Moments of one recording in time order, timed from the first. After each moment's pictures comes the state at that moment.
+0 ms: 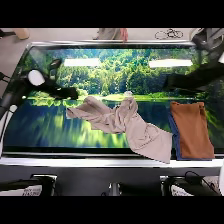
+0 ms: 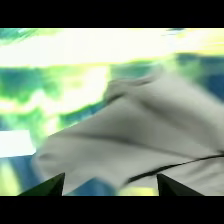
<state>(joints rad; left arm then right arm) -0.13 -1.45 1.37 1.34 -1.17 -1.63 0.02 -1.36 1.67 -1.27 1.59 1.63</state>
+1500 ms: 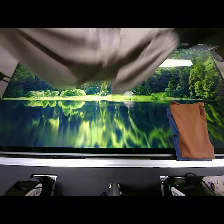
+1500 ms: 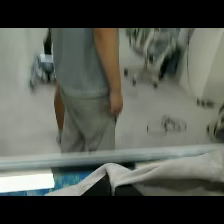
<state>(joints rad) -0.06 -0.89 1.68 1.28 -0.78 -1.50 0.16 -1.11 2.03 -1.35 1.21 1.44</state>
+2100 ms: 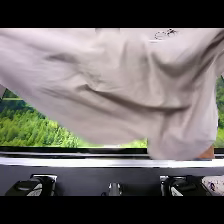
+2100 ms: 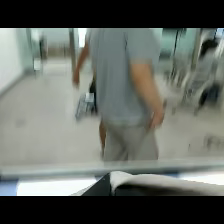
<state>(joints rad) -0.06 -0.85 1.64 1.54 -0.88 -1.56 0.16 -1.02 1.95 -1.56 1.50 1.53</state>
